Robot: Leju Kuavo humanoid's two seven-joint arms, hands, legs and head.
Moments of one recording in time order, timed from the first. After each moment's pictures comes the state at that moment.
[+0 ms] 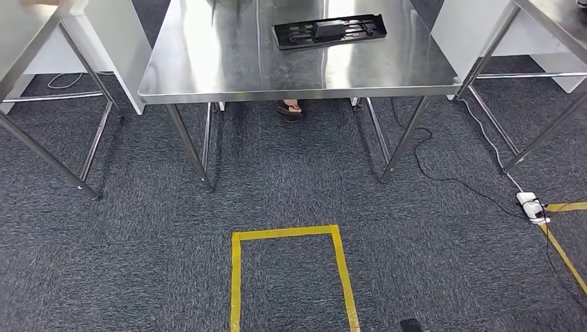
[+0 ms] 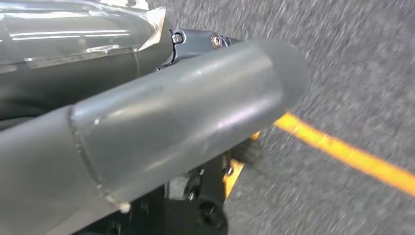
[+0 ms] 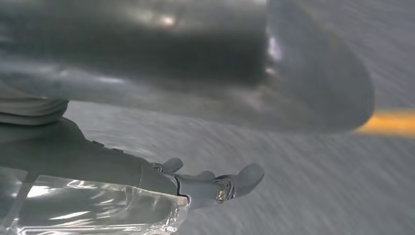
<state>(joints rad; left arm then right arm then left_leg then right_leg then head) -0.02 -0.18 0.58 -0.30 0.28 0.20 -0.37 -0.04 0.03 -0.17 -0.38 0.68 -0.11 -0.10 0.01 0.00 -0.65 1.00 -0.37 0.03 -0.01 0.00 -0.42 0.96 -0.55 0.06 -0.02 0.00</state>
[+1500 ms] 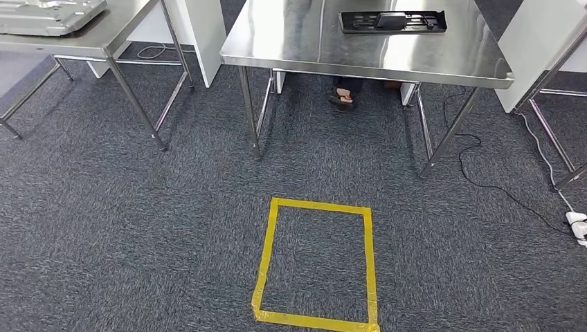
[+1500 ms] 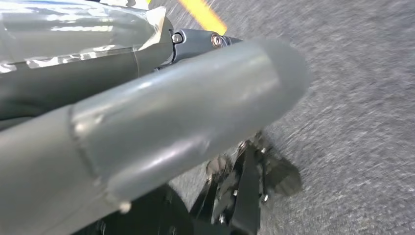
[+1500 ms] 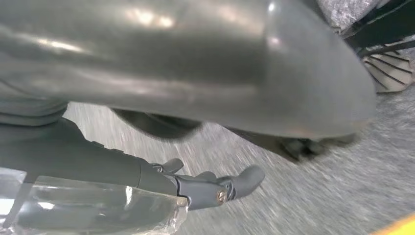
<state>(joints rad) -0.04 -0.20 0.64 -0.24 0.31 0.43 -0.17 -0.11 0.20 0.06 -0.21 1.03 0.01 0.15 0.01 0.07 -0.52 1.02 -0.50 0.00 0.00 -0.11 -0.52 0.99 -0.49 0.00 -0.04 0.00</state>
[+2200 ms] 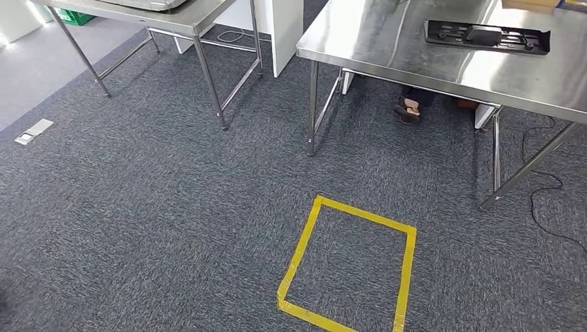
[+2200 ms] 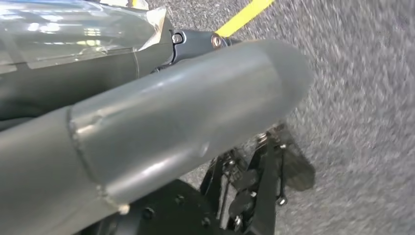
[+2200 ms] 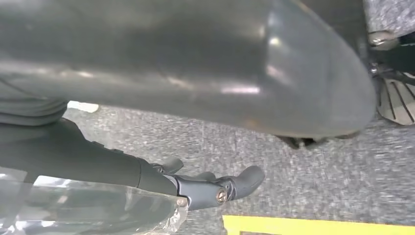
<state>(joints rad) 0.15 -0.33 0.70 -0.61 0.24 0.36 -0.02 -0.13 0.16 0.22 -0.21 1.11 0.10 0.08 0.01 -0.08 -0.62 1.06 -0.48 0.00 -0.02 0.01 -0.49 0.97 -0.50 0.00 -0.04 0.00</state>
